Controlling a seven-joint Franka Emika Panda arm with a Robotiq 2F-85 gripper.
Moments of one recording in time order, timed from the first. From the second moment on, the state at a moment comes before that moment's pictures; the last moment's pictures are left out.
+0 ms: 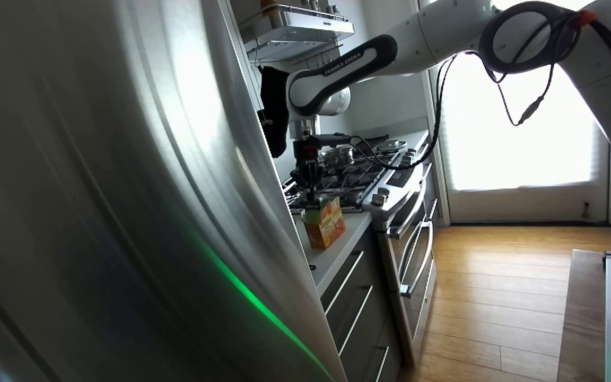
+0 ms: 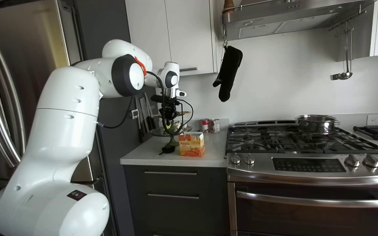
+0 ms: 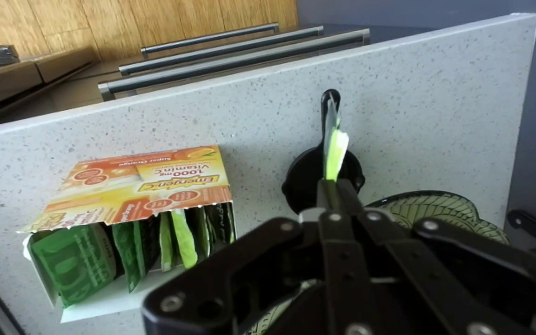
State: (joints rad) arm 0.10 0.38 0.11 -1.37 0.17 1.86 0.10
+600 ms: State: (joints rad) arm 0.12 0.43 0.13 -1.40 0.27 2.00 0.19
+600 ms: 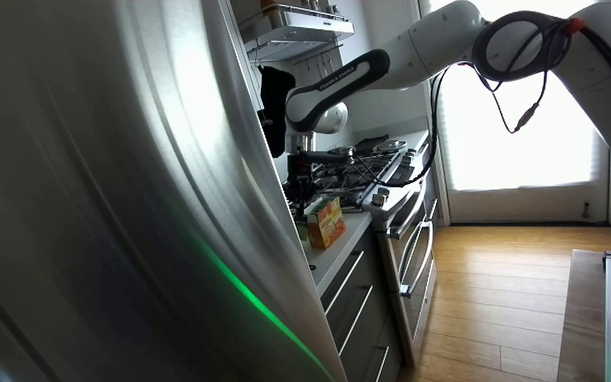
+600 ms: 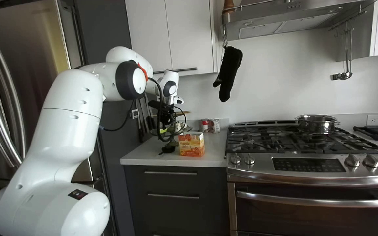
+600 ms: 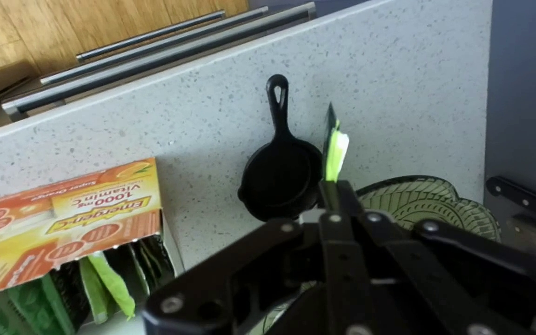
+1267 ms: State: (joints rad) arm 0.12 0.45 0.13 -1.57 0.45 2.25 0.31
